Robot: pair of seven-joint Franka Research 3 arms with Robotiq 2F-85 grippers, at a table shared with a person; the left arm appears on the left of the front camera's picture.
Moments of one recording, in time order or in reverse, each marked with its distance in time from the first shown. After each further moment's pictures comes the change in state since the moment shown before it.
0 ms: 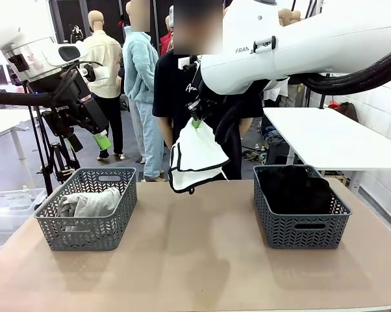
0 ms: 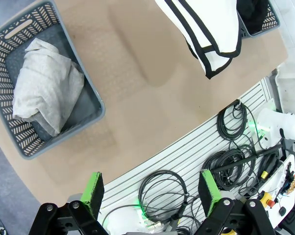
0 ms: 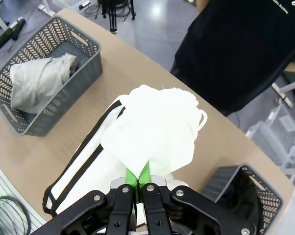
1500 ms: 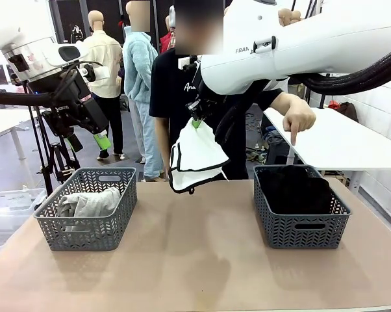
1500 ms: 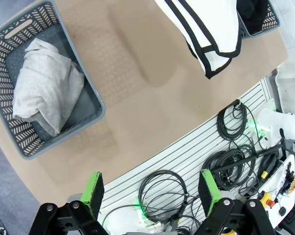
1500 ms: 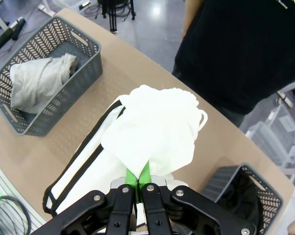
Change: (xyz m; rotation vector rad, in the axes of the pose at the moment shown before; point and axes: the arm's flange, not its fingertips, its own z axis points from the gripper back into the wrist) left arm 0.000 0.000 0.000 0.000 0.000 0.000; right arm 0.000 0.000 0.000 0.000 0.000 0.000
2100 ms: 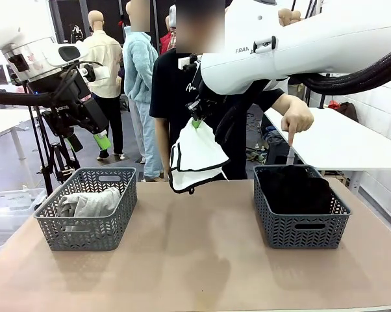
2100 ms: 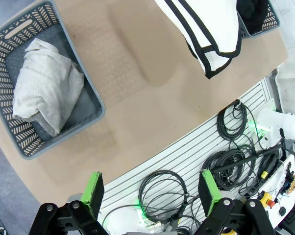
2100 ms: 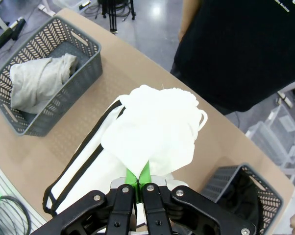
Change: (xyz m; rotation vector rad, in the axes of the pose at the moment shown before) left arm 0.000 0.000 0.000 0.000 0.000 0.000; right arm 0.000 0.000 0.000 0.000 0.000 0.000
